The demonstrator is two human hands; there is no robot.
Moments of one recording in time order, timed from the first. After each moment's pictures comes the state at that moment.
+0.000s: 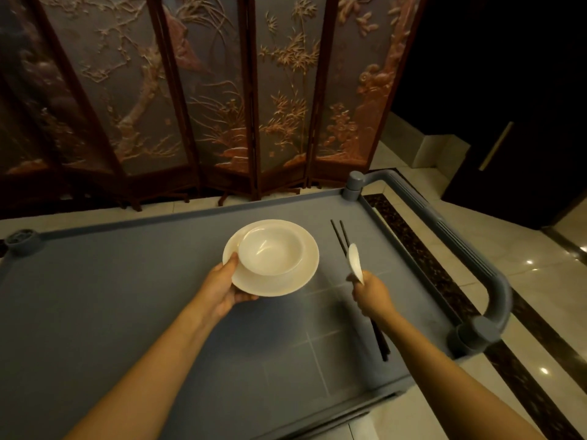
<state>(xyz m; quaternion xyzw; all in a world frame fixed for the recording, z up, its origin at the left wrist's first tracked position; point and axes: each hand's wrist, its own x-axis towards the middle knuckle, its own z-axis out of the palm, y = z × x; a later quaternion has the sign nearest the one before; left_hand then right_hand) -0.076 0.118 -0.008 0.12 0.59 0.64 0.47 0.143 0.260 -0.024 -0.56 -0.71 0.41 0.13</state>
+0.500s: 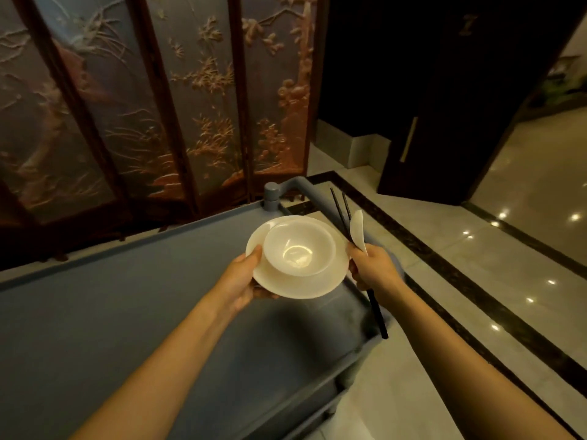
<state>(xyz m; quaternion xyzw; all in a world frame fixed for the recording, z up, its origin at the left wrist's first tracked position) 0.068 0.220 0.047 0.27 0.57 0.55 0.55 0.269 0.298 0.070 -0.57 -0.57 0.52 0.29</state>
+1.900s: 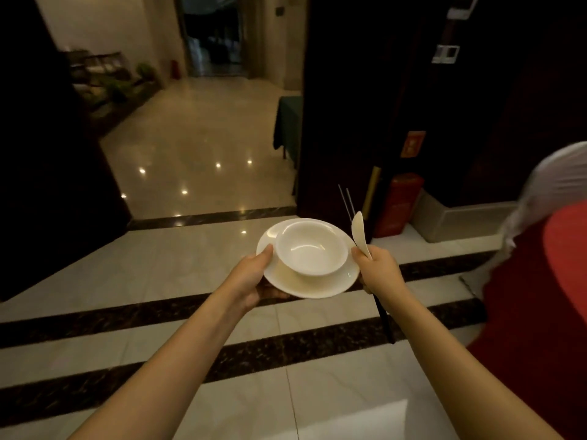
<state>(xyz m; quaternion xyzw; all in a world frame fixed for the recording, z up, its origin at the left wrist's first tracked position) 0.786 0.536 0.081 0.53 0.32 0.10 0.78 0.909 0.365 0.086 -0.83 -0.18 0.15 0.51</state>
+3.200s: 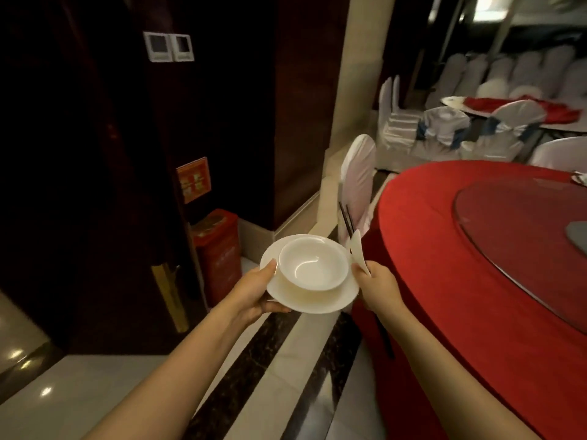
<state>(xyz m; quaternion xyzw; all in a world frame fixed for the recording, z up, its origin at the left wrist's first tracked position) 1.604 0.442 0.042 0.62 0.05 -0.25 0.74 1.562 0.235 0.050 -0.85 0.18 -0.09 0.50</state>
